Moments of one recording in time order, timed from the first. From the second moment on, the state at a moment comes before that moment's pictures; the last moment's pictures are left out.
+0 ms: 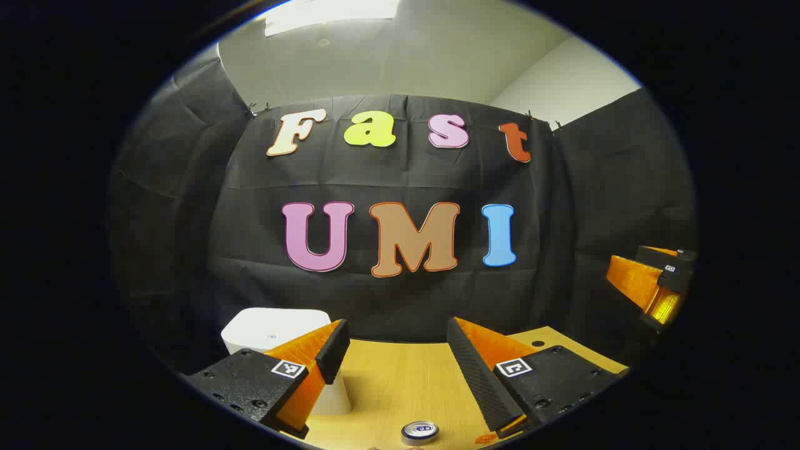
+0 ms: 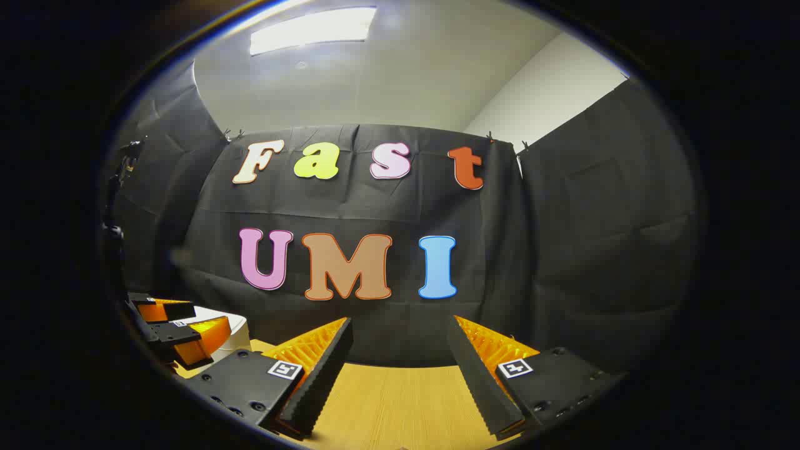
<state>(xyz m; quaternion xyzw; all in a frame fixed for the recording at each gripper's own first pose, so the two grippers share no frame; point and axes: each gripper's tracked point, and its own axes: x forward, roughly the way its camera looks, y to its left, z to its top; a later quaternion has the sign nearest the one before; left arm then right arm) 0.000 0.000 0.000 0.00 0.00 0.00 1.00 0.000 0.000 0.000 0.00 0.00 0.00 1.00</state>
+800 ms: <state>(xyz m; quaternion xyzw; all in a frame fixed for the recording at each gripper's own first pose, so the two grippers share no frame) -0.005 -0.001 0.004 0.00 -0.01 0.00 1.00 -0.005 -0.008 0.002 0.00 0.00 -0.01 1.00</state>
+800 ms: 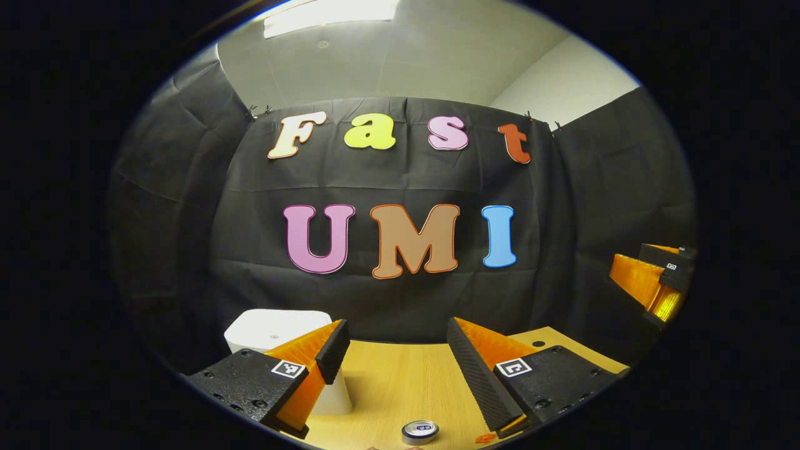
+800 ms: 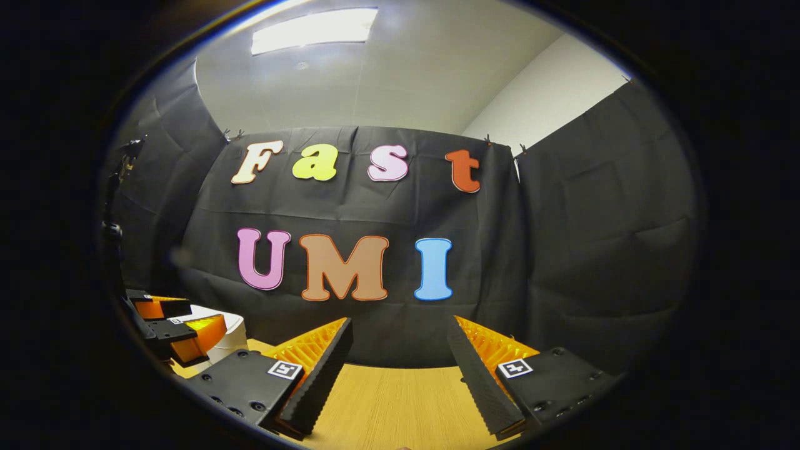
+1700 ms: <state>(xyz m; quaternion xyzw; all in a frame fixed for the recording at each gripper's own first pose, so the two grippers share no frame) -0.007 -0.007 0.008 -0.01 -0.01 -0.02 1.00 -0.009 -0.006 0.006 0.00 -0.01 0.00 1.00</state>
